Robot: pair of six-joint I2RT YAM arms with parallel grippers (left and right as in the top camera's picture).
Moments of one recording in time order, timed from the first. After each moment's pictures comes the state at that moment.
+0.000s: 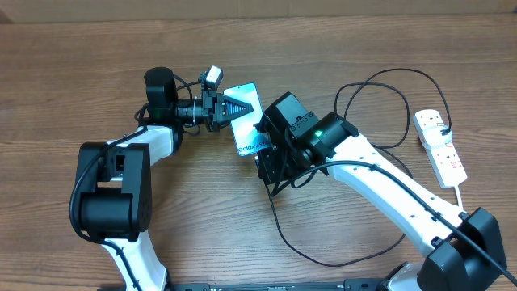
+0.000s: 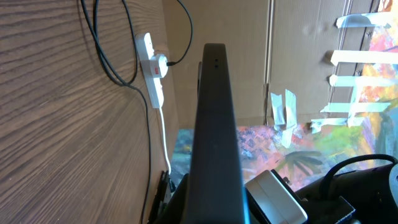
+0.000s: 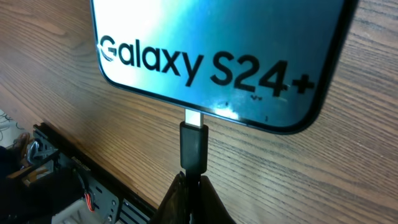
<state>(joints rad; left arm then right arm) -0.07 2.01 1.03 0.63 1.49 -1.13 0.68 1.65 1.35 -0.96 -0.37 0.39</state>
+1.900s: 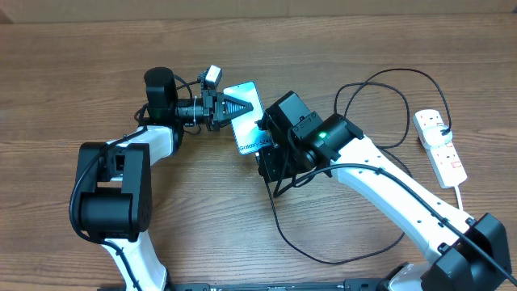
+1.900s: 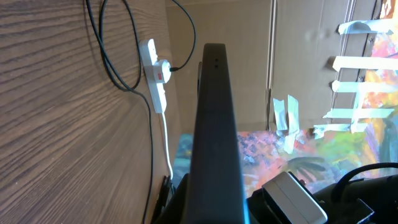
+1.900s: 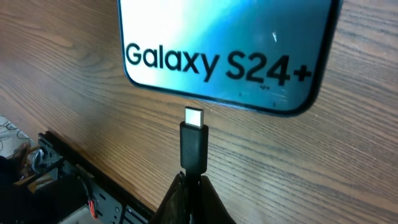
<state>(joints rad) -0.07 2.01 1.03 0.63 1.46 -1.13 0.68 1.62 1.35 -0.94 -0.35 0.41</state>
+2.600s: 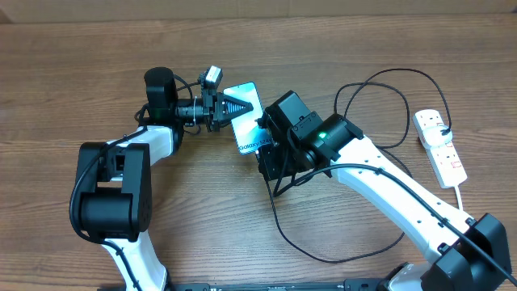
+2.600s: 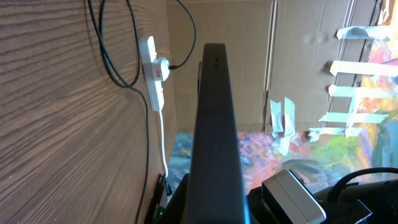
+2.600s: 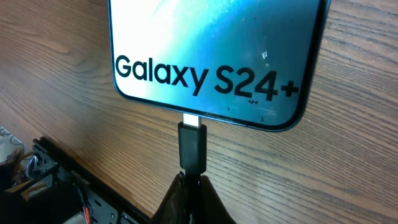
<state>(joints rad) -0.07 2.01 1.03 0.63 1.47 -1.17 0.68 1.62 1.35 -0.93 -0.33 0.41</state>
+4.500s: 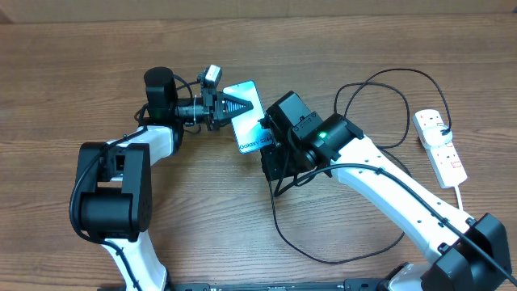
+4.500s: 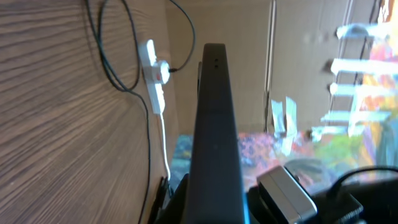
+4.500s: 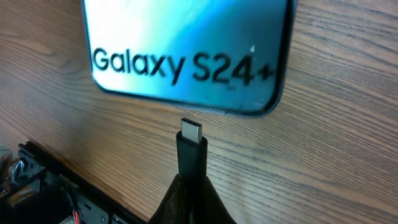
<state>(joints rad) -0.07 2.01 1.03 0.65 1.46 -1.17 0.68 1.62 1.35 -0.95 -0.29 0.41</state>
